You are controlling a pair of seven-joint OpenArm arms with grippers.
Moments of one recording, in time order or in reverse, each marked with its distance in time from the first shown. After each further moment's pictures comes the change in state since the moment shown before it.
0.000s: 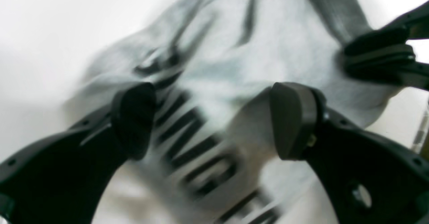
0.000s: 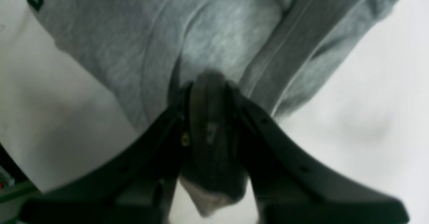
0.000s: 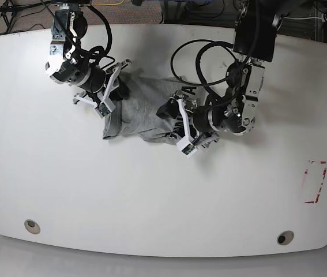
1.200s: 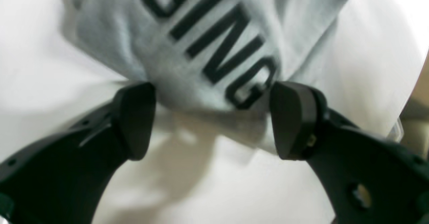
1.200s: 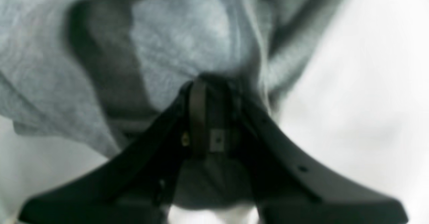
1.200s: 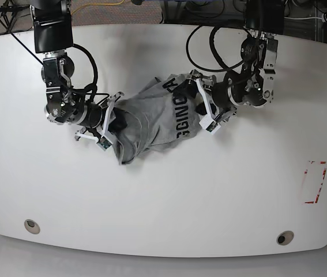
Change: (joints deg) left arm 11.8 -1.9 -7.8 8.1 -5.9 0.5 2.6; right arm 19.4 11.3 -13.8 -21.9 -0.3 0.4 11.1
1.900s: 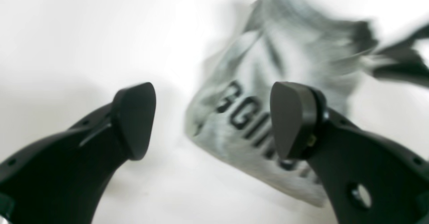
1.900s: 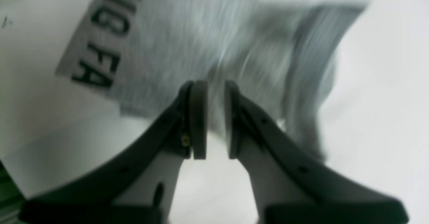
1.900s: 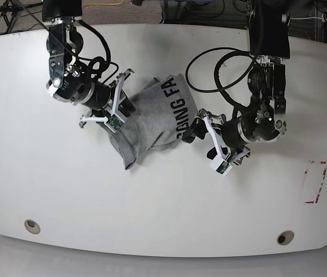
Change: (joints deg) left arm -12.2 0.2 -3.1 0.9 4.3 -0.2 0.4; right arm -13.1 -5.6 4.6 25.5 -0.1 -0.2 -11.8
